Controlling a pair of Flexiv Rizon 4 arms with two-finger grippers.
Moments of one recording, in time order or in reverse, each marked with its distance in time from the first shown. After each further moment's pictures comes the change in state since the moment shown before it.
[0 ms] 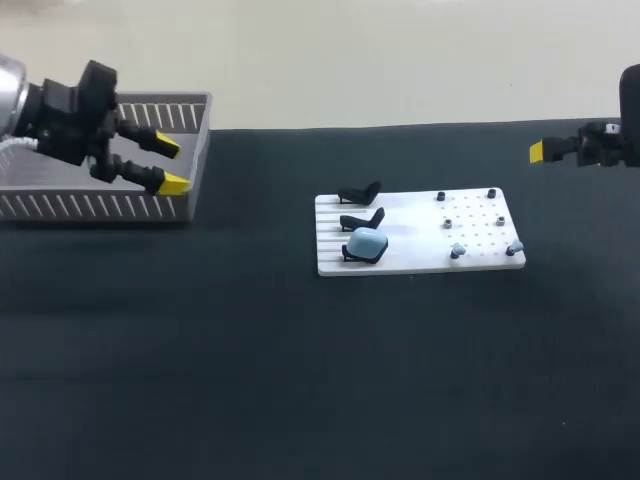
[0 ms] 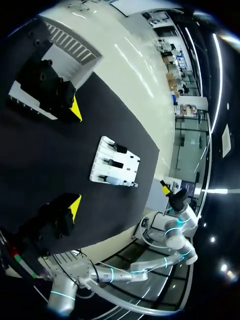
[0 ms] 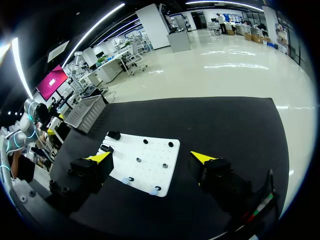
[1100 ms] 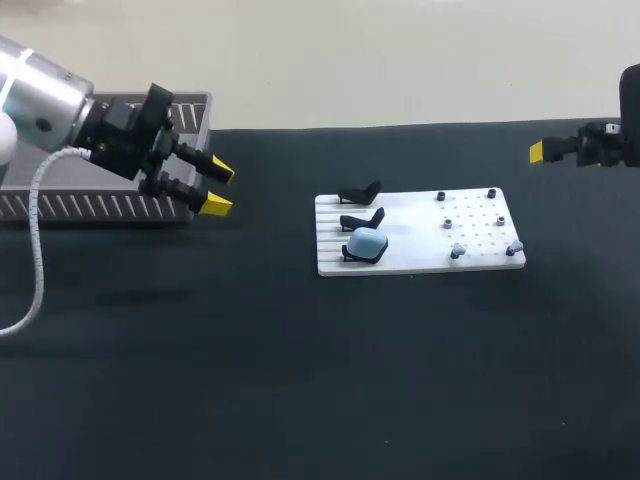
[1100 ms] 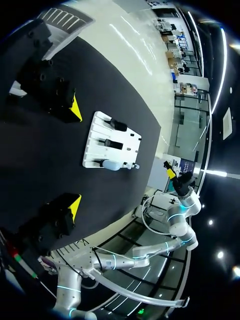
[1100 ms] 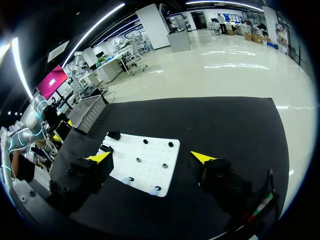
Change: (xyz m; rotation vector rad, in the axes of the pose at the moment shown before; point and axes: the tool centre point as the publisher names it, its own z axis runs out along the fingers) left arm 0.000 -0.013 0.063 0.203 -0.022 0.013; right arm 0.000 0.000 0.000 0.000 0.000 0.000
